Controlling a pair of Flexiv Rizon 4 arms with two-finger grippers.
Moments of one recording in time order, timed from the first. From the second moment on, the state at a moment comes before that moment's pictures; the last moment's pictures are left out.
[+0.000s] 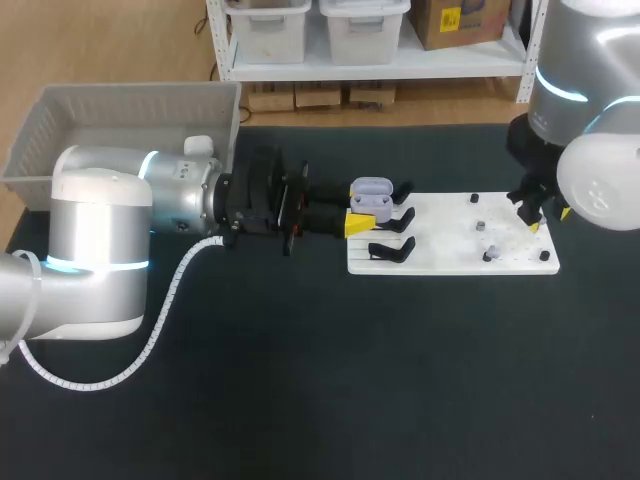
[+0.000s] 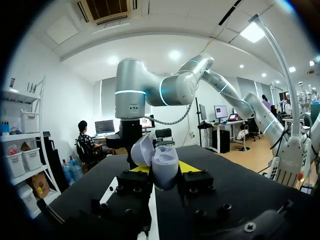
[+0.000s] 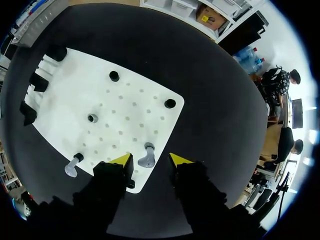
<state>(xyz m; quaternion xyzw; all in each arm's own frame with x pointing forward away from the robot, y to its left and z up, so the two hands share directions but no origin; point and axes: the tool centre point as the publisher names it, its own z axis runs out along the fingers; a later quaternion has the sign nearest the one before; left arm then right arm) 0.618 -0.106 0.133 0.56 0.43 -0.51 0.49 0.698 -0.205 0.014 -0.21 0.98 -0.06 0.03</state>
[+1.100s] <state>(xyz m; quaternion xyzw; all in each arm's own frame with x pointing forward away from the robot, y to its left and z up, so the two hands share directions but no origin) 0.618 -0.106 0.133 0.56 0.43 -0.51 0.49 0.693 -0.204 0.018 -0.20 0.98 -0.08 0.02</state>
